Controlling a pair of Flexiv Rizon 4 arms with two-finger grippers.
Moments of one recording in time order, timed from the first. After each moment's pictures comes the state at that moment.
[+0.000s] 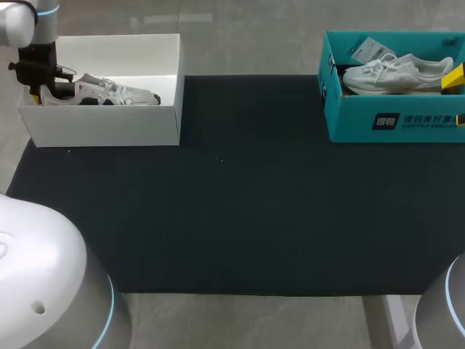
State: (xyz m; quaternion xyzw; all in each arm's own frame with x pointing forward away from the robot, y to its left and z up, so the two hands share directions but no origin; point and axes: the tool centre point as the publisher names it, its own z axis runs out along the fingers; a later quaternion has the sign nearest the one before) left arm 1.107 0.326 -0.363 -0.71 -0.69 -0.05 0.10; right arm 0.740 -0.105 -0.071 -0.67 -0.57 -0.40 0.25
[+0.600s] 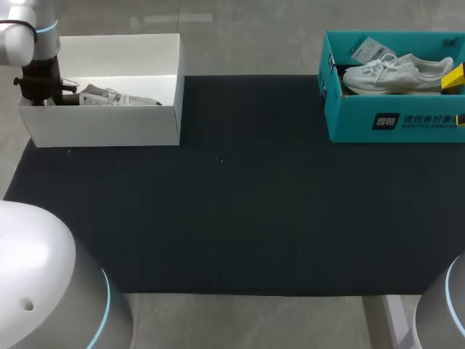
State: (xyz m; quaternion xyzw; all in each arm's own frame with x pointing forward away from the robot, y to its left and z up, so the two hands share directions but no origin) left arm 1.104 0.318 -0.396 -0.71 -0.70 -0.05 0.07; right arm 0.740 -0.105 -0.071 -0.67 -0.57 -0.40 0.25
